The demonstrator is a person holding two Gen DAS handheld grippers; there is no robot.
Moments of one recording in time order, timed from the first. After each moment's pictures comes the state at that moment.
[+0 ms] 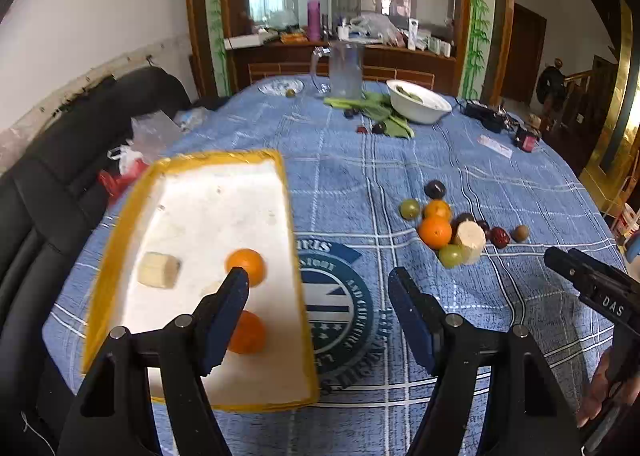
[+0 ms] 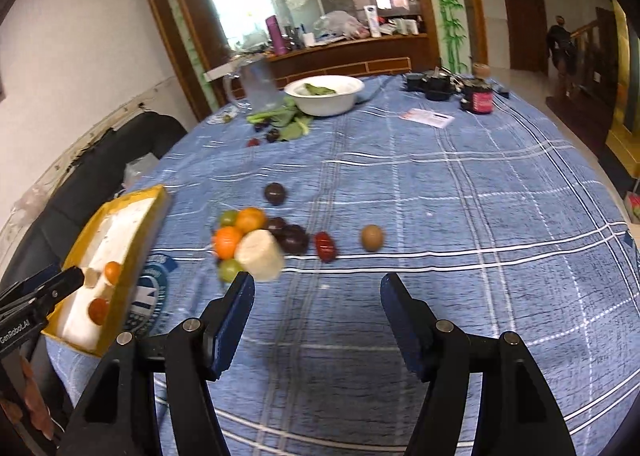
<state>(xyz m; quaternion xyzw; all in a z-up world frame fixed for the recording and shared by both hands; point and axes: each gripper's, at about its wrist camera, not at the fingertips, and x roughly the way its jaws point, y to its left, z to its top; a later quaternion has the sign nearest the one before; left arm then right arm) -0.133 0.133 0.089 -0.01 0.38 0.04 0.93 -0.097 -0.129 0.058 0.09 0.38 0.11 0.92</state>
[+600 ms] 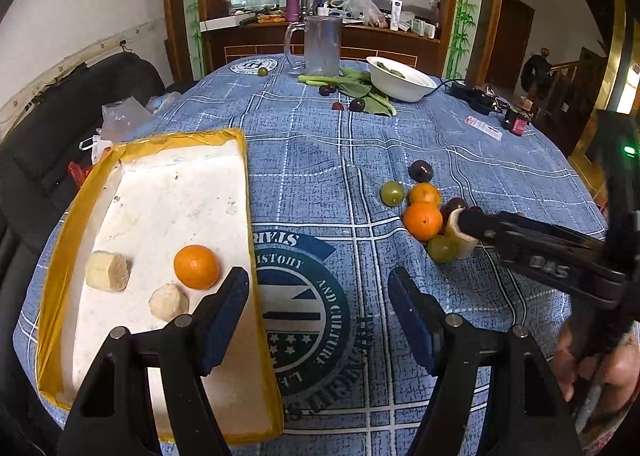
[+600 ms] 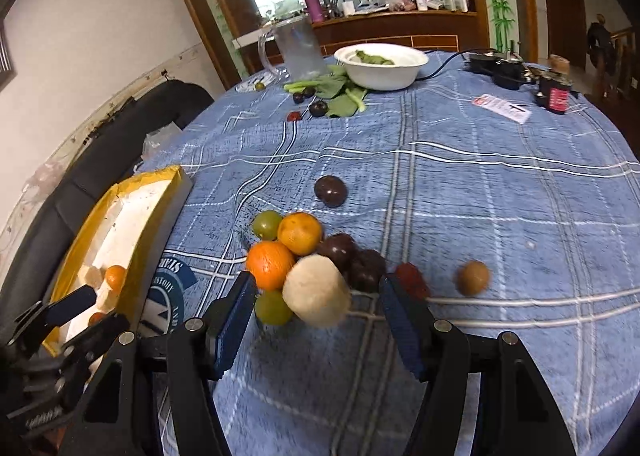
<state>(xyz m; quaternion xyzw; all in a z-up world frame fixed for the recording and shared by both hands) -0.104 0.124 0.063 -0.02 0.40 0.00 0.92 -0.028 -0.059 0.037 0.06 0.42 0.18 0.89</state>
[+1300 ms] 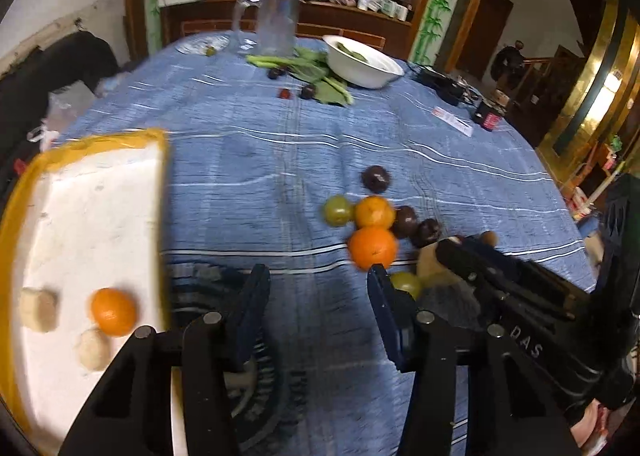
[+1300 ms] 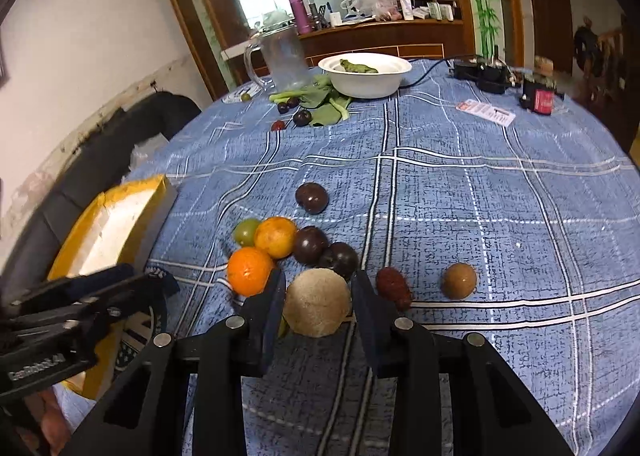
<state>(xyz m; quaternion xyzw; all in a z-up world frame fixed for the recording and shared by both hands) -0.042 0.095 0.053 -0.06 0.44 -0.08 0.89 -0.034 -0.080 0.033 0.10 0.39 0.17 0.90</state>
